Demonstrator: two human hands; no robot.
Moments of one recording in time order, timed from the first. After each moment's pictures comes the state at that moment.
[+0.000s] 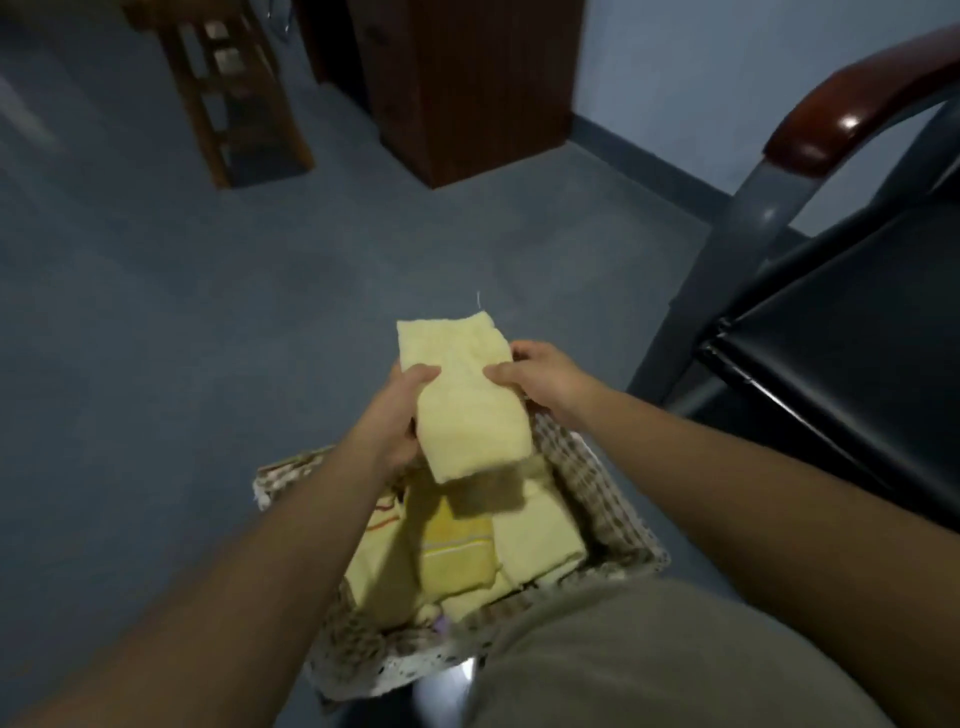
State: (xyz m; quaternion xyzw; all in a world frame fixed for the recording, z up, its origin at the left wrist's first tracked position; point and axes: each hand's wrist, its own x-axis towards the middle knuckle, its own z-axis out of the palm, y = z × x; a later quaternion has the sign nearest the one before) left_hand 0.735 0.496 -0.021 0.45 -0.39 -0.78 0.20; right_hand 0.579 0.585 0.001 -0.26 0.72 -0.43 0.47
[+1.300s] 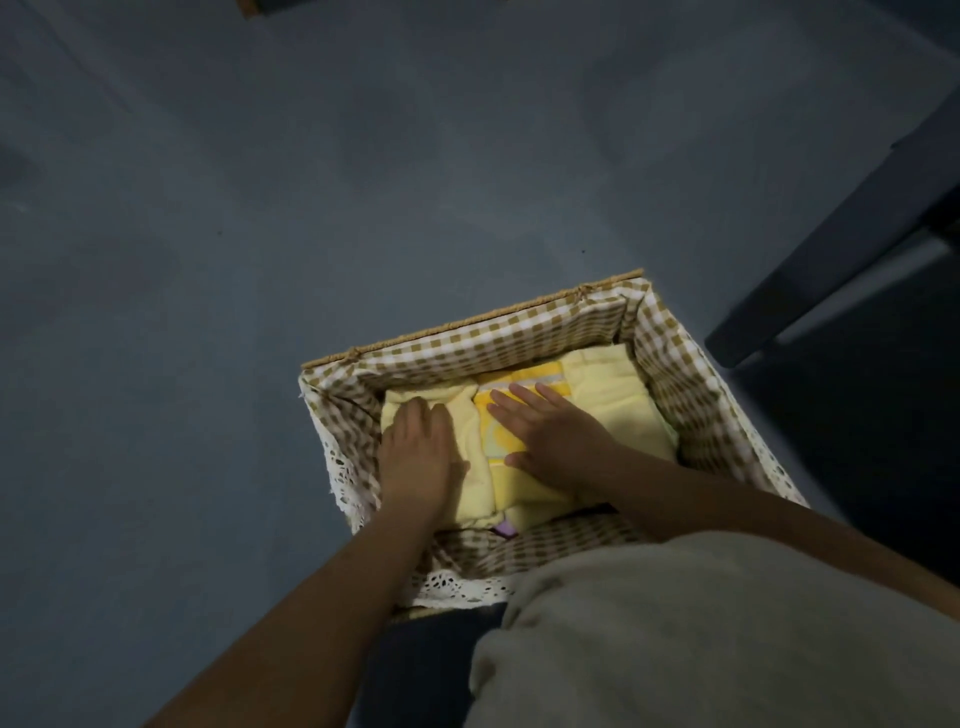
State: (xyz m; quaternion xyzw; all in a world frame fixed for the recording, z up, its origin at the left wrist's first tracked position) left_hand 0.857 0.536 -0.192 0.48 -0.87 -0.06 -0.08; right_hand 0.659 0.608 -0.232 -0.76 0.63 -0.01 0.16
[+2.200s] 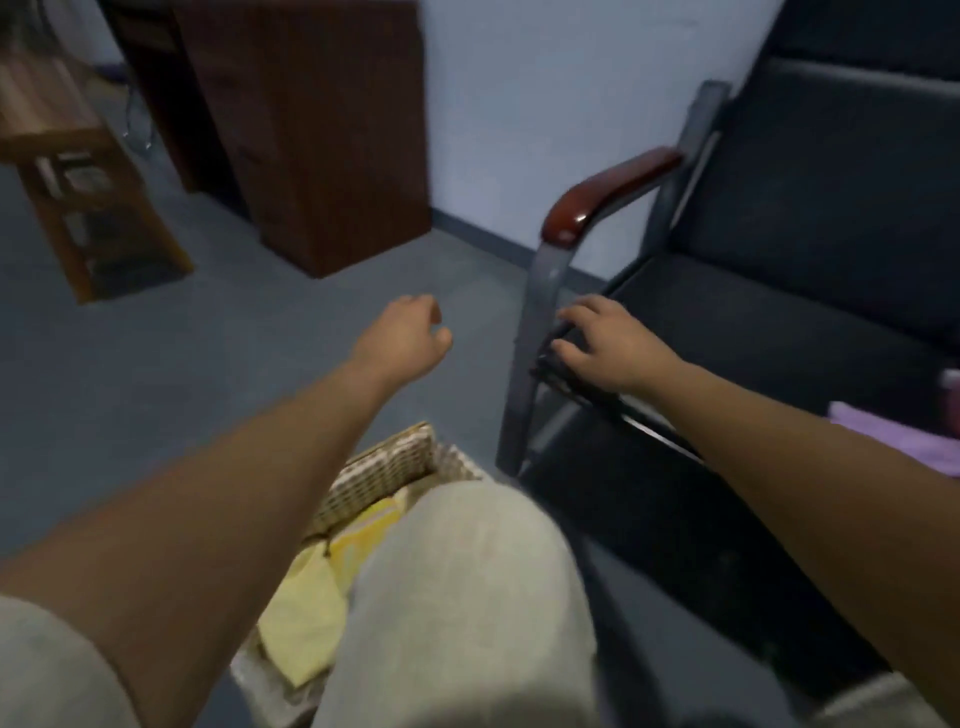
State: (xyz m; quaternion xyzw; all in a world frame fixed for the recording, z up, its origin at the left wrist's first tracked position) left_hand 0.653 0.556 0.138 0.23 -0.94 -0.19 0.13; right_hand 0.500 0.780 0.141 -0.44 0.89 -0.11 -0.02
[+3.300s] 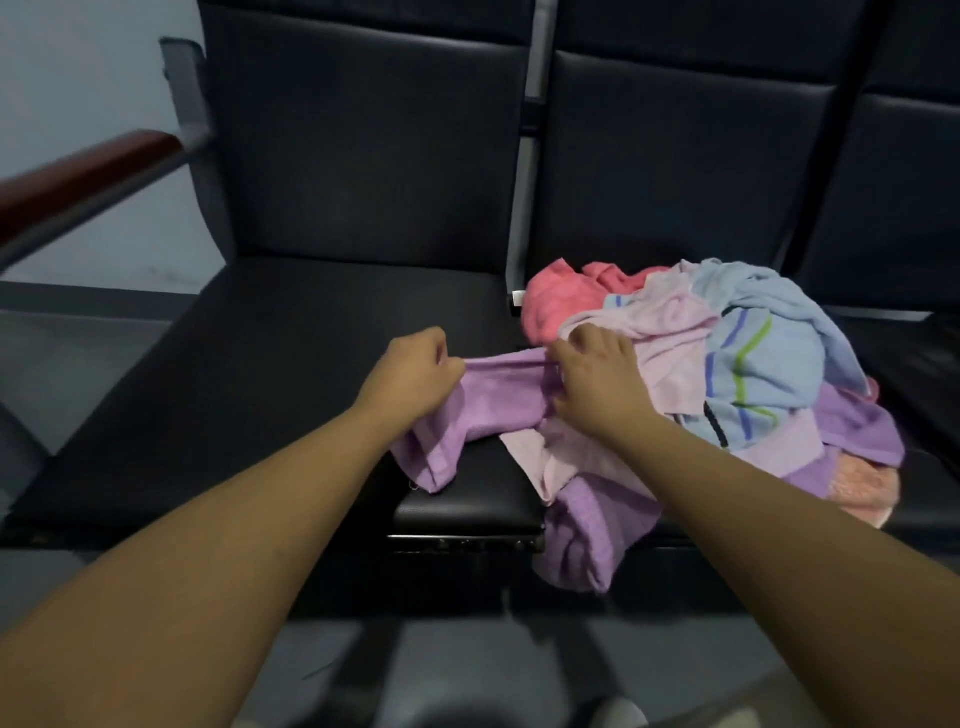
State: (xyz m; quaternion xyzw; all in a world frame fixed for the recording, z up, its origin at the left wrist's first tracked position) left_hand 0.398 0.953 0.112 -0.08 -0.93 -0.36 0.03; right_hand 0.411 1.178 0.098 -0.04 0.99 0.05 -0.11
